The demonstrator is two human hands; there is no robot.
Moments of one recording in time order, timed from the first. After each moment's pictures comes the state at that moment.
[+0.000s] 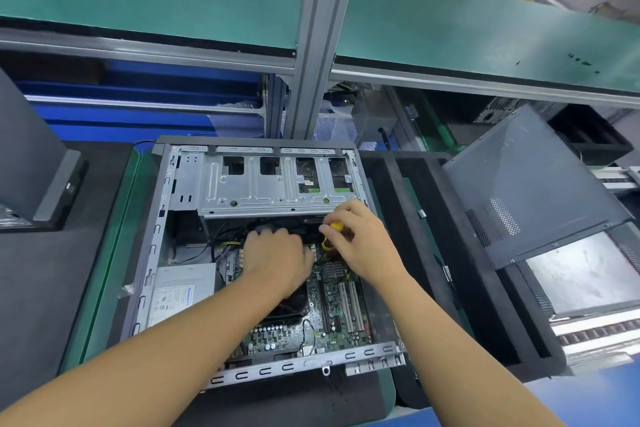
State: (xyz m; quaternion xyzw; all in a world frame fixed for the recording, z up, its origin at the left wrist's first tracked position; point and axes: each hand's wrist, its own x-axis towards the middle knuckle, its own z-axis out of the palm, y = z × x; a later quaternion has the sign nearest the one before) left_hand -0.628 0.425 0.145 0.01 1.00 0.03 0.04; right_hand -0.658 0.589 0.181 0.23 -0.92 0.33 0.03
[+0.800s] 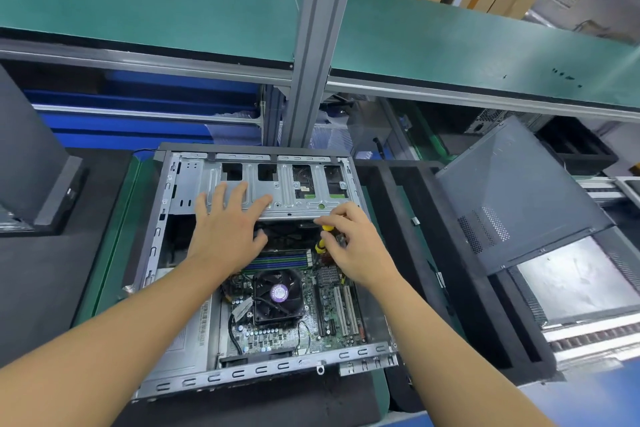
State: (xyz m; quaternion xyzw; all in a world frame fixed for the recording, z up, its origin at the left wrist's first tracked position) left_hand -0.641 0.348 0.150 0.00 1.00 0.01 -0.04; right_hand -0.655 0.591 0.183 0.24 -0.91 0.33 0.03
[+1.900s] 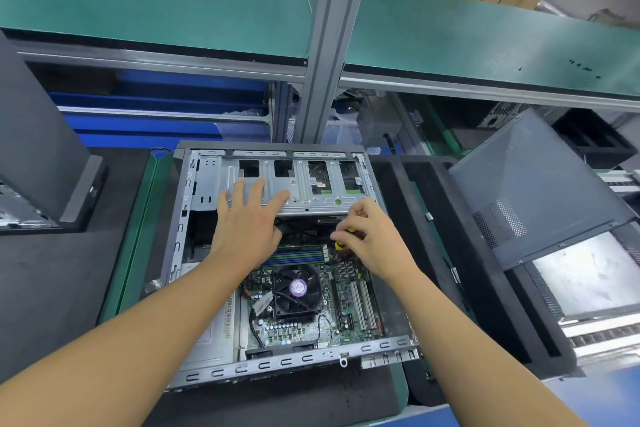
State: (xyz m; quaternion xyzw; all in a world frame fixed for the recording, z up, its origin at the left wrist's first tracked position) left_hand -0.639 0.350 0.157 0.01 1.00 0.00 -0.04; right_hand -0.657 0.589 0.181 0.22 -0.92 0.32 -0.01
